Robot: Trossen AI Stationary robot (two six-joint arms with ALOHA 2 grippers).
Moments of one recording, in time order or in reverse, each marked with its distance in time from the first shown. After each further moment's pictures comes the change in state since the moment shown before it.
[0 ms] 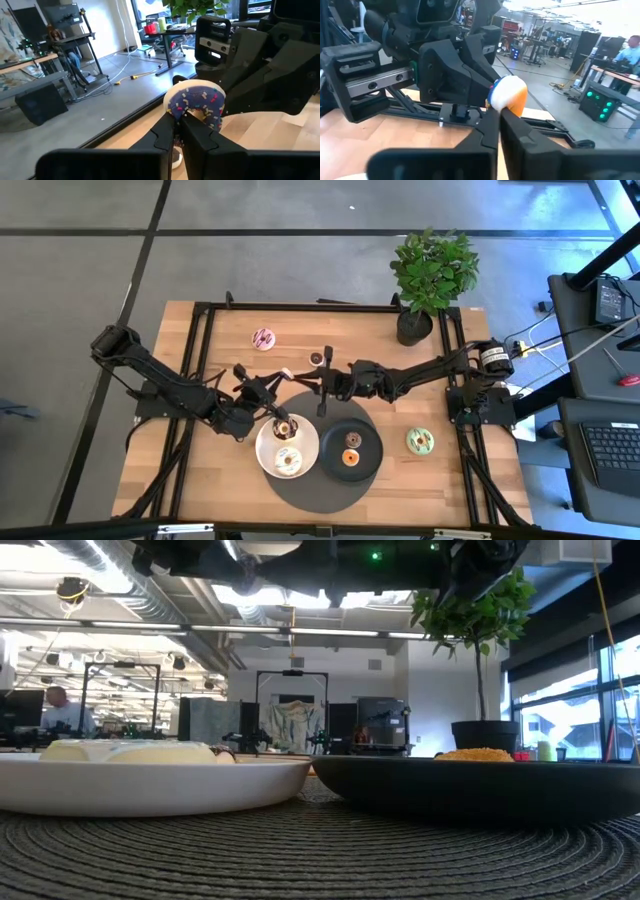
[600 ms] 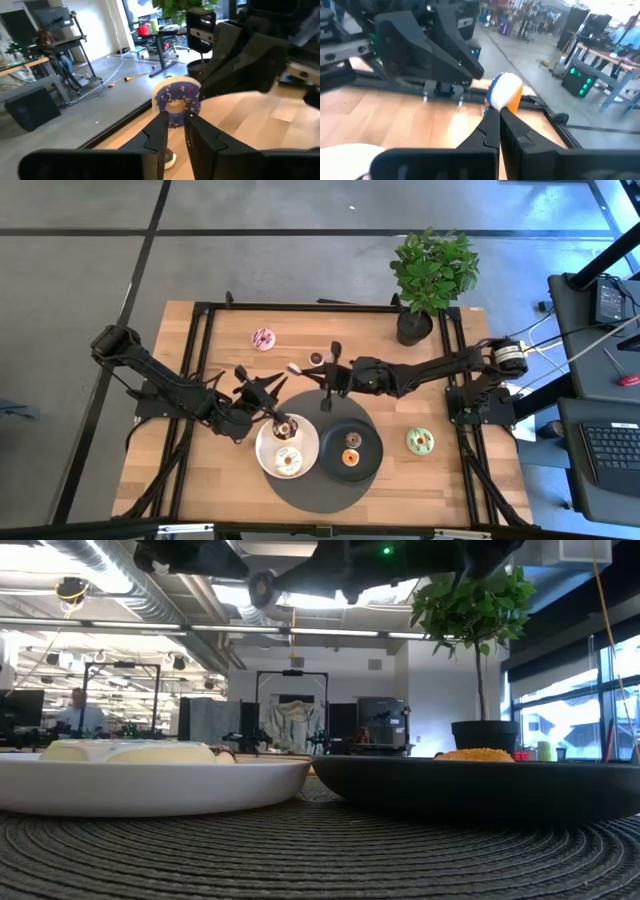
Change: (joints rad) left arm -0.019 0.000 0.000 0.020 0.024 0.034; right arm 0.000 -0.108 0.001 -0.254 0.092 -0.005
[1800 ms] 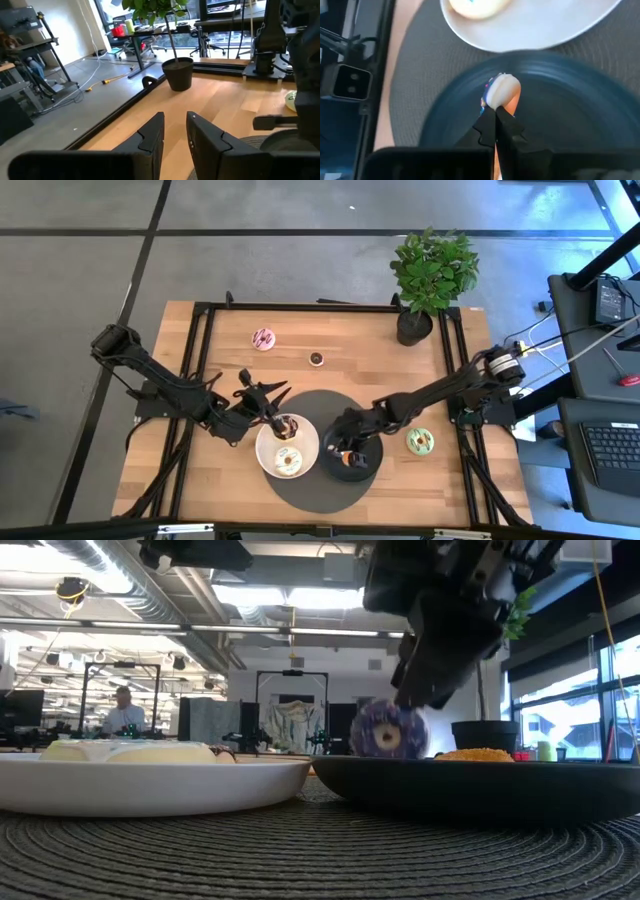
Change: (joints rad) left arm -0.026 -0.006 0.000 0.029 0.100 0.048; right arm 0.237 0.064 -0.001 -0.693 -0.415 0.674
